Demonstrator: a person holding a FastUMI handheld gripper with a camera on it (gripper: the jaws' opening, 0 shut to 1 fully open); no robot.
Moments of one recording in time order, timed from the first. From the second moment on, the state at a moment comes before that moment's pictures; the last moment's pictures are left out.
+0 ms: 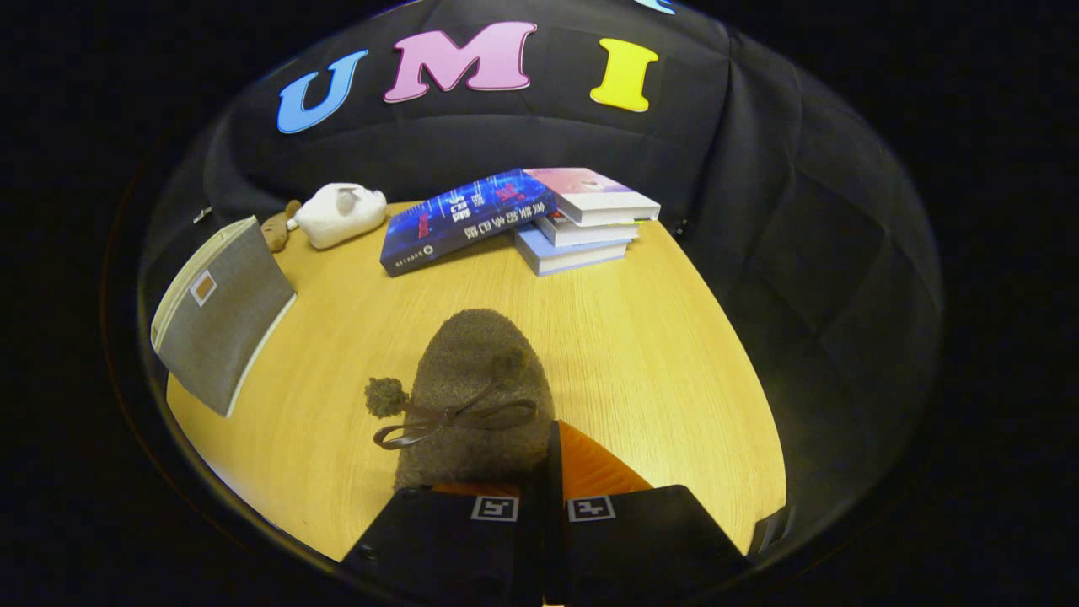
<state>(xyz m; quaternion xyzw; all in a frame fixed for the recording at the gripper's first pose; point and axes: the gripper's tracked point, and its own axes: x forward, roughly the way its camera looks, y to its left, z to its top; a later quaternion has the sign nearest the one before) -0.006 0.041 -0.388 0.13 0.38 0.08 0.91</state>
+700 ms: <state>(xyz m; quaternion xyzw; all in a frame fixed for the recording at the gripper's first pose) 0.055 0.171 -0.161 0.18 0.29 0.14 0.93</state>
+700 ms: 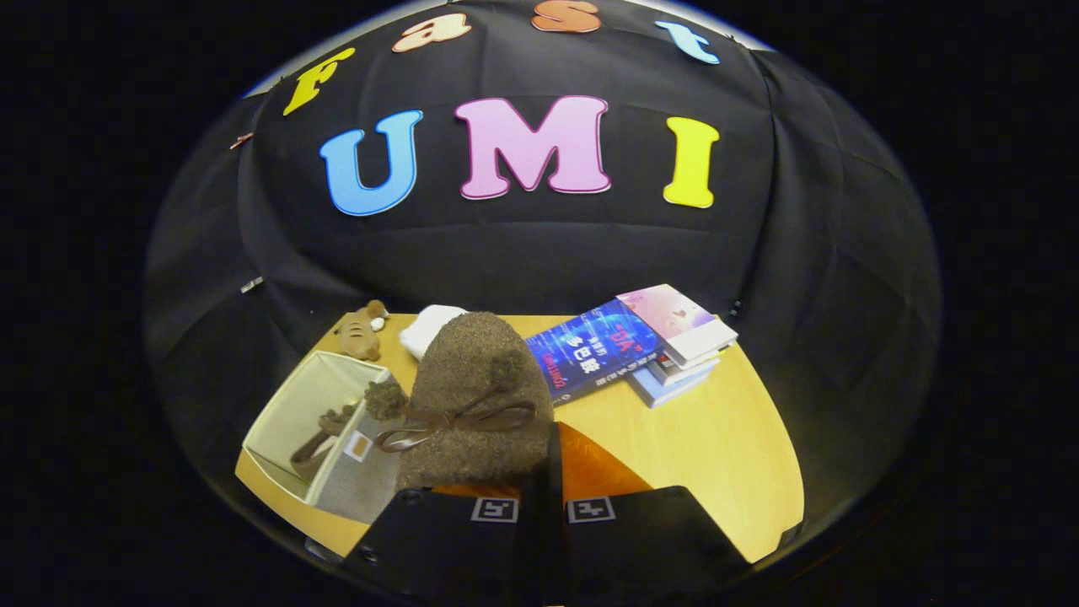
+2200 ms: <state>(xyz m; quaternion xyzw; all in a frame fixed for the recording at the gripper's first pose) 0.051 0.406 -0.183 0.20 0.42 0.04 0.89</state>
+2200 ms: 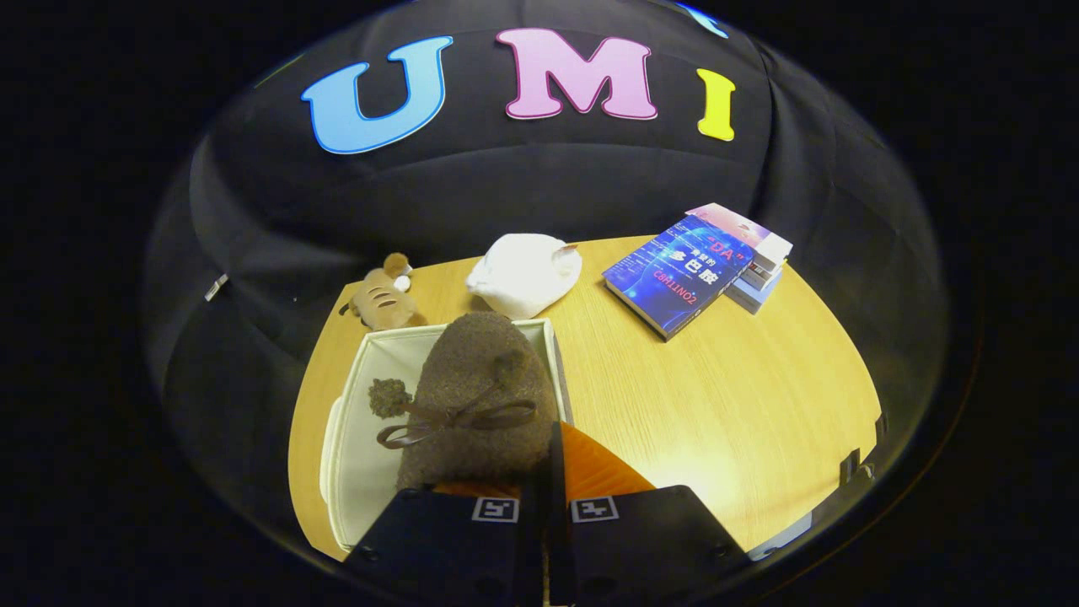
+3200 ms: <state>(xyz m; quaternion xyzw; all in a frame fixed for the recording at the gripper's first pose) 0.057 0.399 -0.153 0.19 0.37 0.09 0.91</state>
